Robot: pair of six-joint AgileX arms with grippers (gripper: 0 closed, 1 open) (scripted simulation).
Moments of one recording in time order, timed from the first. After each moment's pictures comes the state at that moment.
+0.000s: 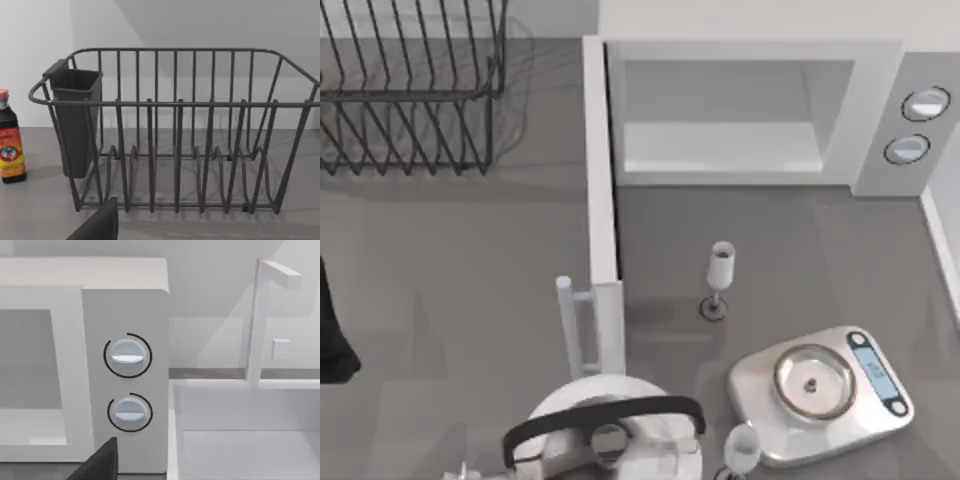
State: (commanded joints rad) left arm 0.00 0.00 0.00 0.00 0.00 0.00; right arm 0.00 0.00 0.00 0.00 0.00 0.00
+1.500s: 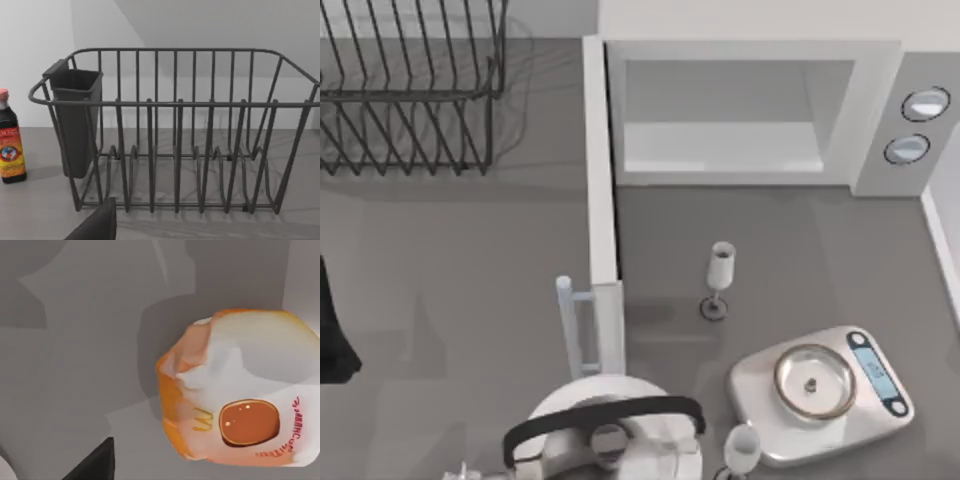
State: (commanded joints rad) left arm 0.00 0.00 0.00 0.00 0.00 0.00; right arm -0.23 1.31 0.73 -0.99 -0.01 -1.22
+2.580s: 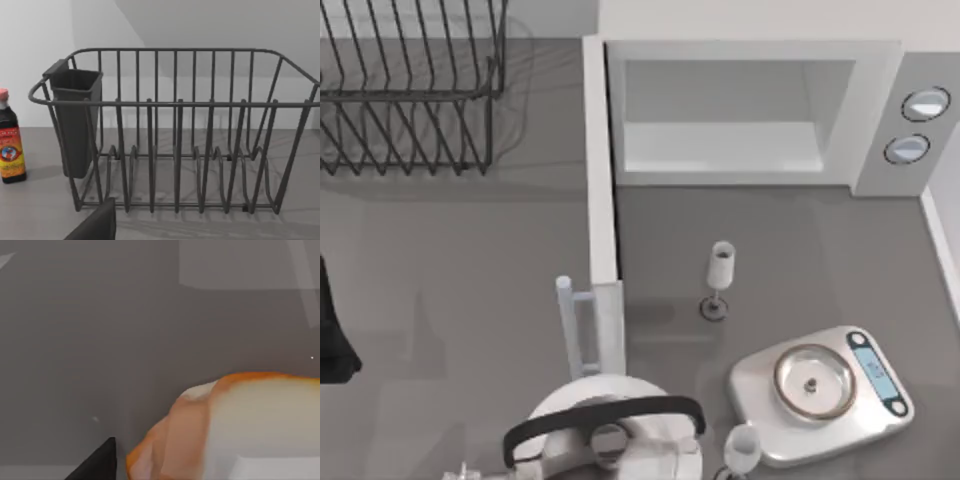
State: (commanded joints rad) left arm 0.00 0.00 0.00 0.00 0.00 0.00; right arm -0.22 1.51 0.53 -0.58 -0.01 -1.21
